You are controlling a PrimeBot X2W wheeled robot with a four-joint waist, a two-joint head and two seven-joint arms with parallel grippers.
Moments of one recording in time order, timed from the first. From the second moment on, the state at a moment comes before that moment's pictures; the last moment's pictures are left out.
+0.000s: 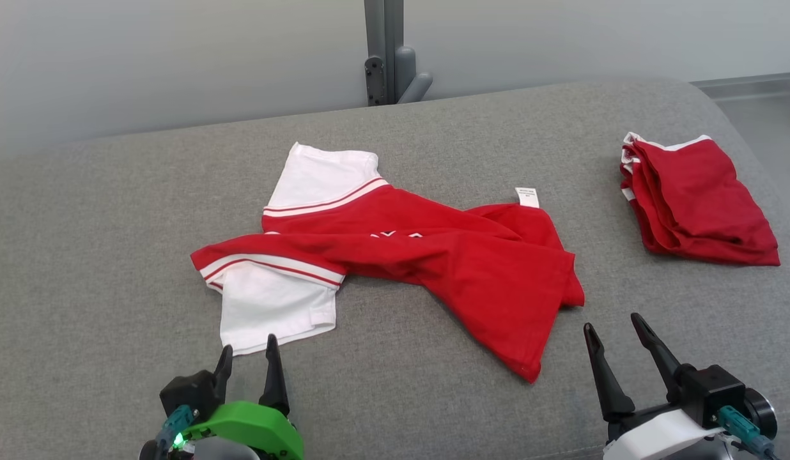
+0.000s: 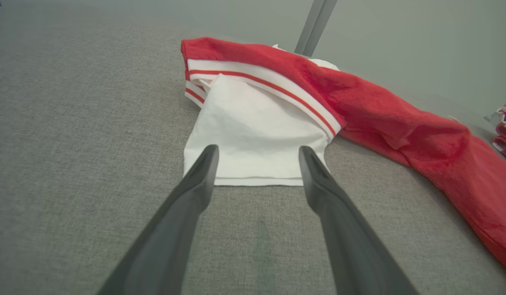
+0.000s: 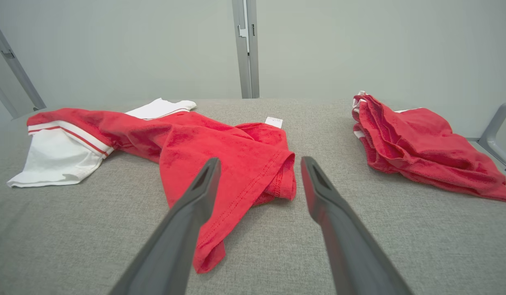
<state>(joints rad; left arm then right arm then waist) -0.13 0.06 -0.28 0.50 -0.51 0.10 -0.26 0.06 -0.17 0.14 0.13 0.19 0.13 -0.26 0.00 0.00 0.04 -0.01</state>
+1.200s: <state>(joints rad) 0.03 0.06 -0.22 0.29 -0.34 0.06 -0.26 0.08 -0.07 0.11 0.10 0.15 0.13 -0.26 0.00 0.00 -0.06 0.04</state>
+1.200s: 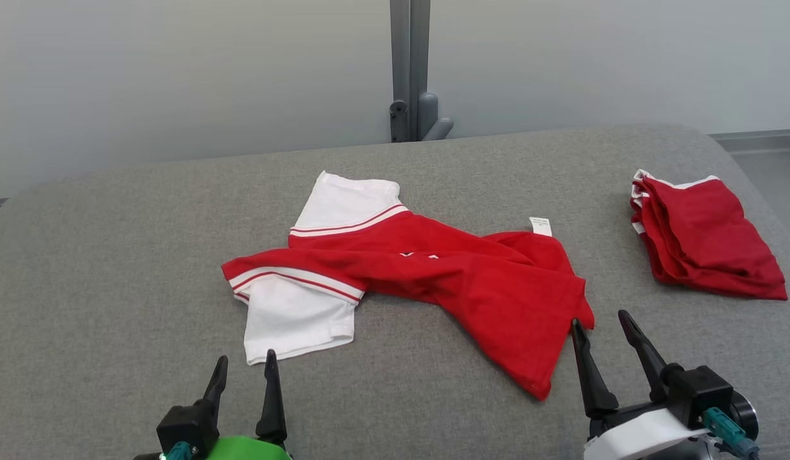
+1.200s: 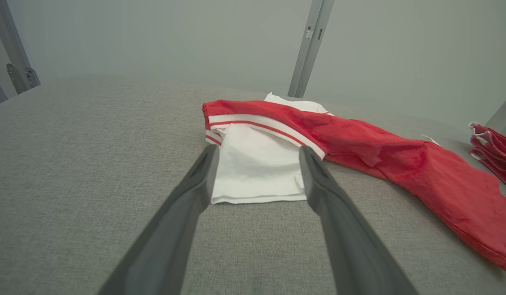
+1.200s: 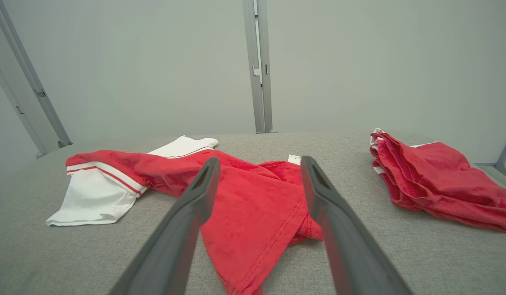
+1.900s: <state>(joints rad) -0.19 0.05 -0.17 0.67 -0.48 0.06 -0.16 0.03 -0.05 0.15 0.26 0.17 0.13 -0.26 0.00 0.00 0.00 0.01</state>
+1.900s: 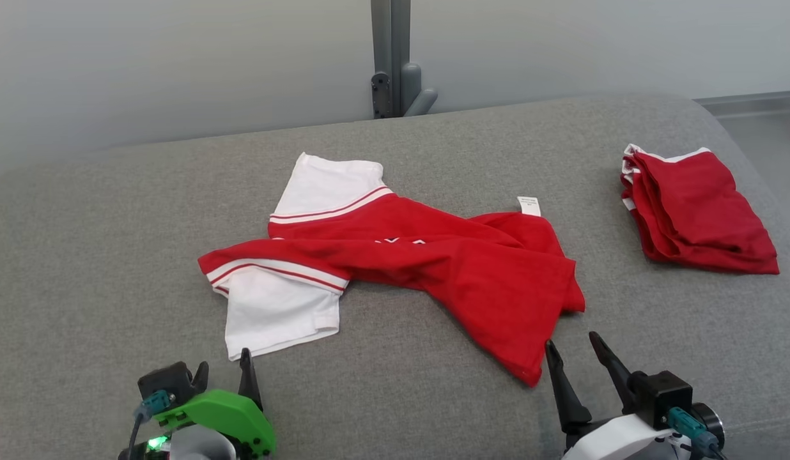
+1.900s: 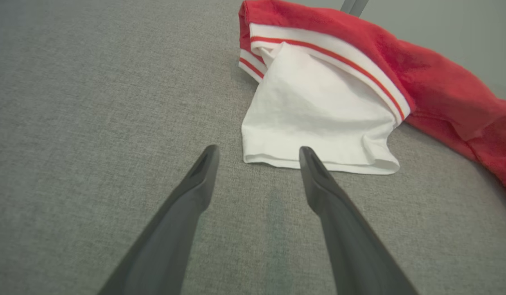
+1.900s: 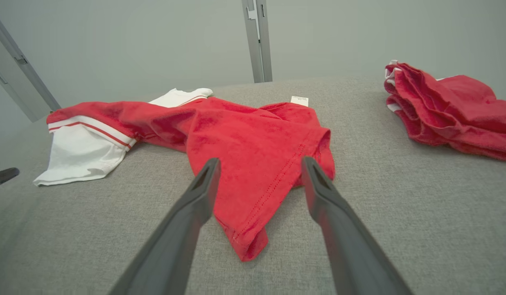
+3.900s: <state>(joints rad) 0.06 0.07 -0.07 0.11 -0.50 0.18 -0.18 0.01 -0.05 0.22 0.54 0.61 0.13 -0.26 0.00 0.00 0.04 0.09</state>
